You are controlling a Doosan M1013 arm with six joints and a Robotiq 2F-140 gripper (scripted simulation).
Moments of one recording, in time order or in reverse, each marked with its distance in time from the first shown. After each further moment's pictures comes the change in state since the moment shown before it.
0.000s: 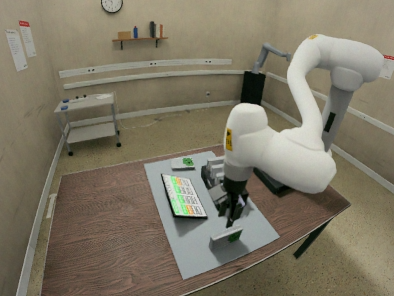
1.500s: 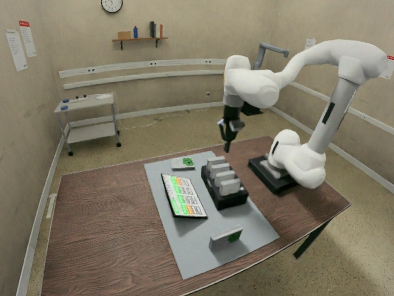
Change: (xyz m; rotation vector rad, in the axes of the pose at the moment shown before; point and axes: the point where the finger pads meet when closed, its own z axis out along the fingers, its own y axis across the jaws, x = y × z) arm -0.173 0.312 -0.083 -0.004 -0.008 -1.444
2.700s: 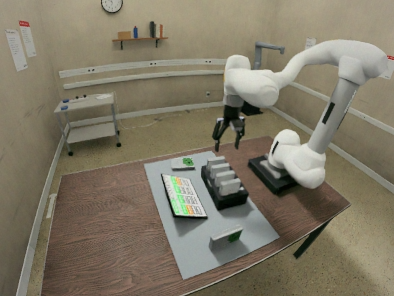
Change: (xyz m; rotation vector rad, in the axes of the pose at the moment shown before) arm -0.002 -0.001 0.000 0.000 0.000 -0.012
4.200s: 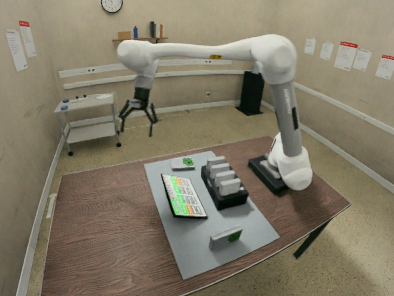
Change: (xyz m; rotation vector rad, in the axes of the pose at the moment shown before) arm -0.149 0.419 -0.041 -0.184 0.413 0.327
